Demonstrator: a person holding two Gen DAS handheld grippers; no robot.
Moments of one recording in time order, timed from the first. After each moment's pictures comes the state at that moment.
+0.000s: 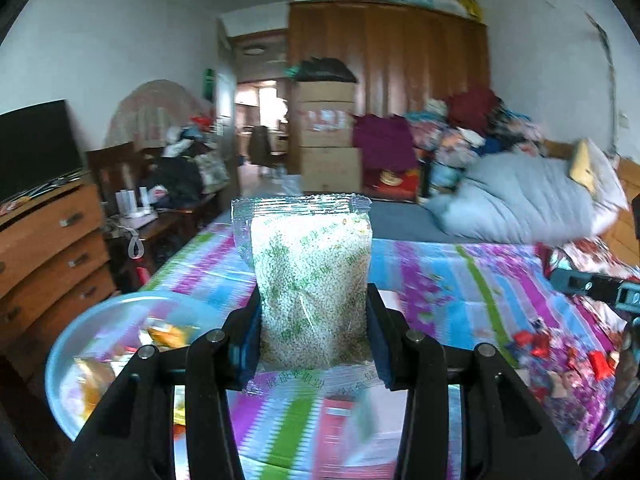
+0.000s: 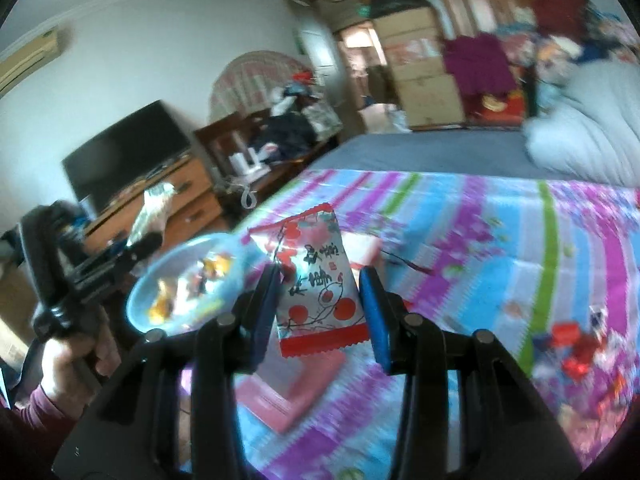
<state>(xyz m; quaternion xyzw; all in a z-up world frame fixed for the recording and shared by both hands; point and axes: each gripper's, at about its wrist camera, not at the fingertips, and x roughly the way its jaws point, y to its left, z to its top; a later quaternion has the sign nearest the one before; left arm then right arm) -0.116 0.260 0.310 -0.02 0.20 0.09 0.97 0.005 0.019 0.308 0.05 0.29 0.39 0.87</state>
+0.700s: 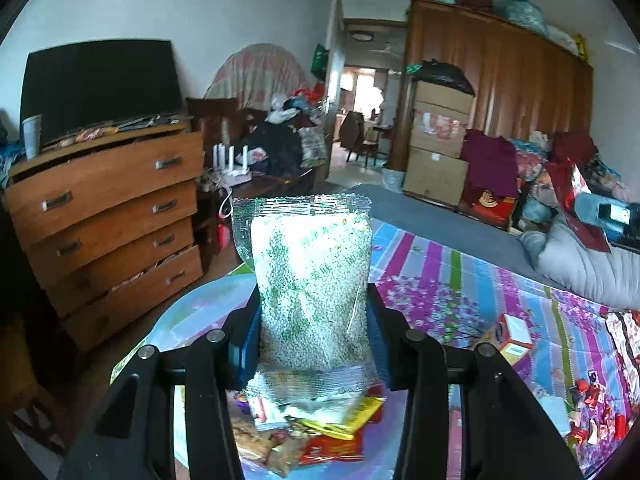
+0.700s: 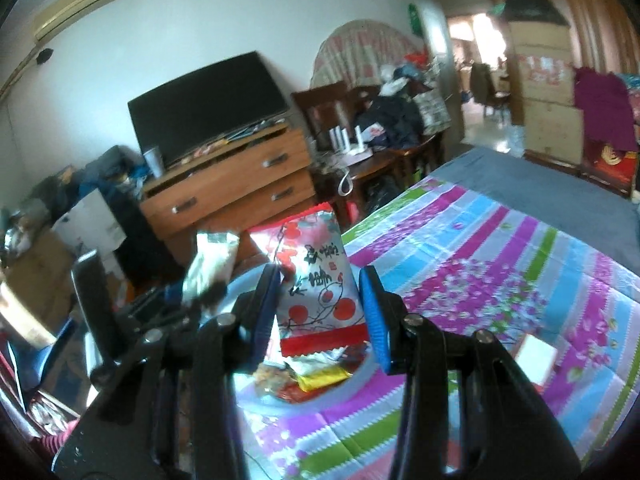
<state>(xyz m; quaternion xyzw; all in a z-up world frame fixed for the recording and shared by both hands) -0.150 0.470 0.291 -0.12 0.22 0.23 0.94 0.006 0.287 0.365 -0.04 0.30 0.52 0.80</state>
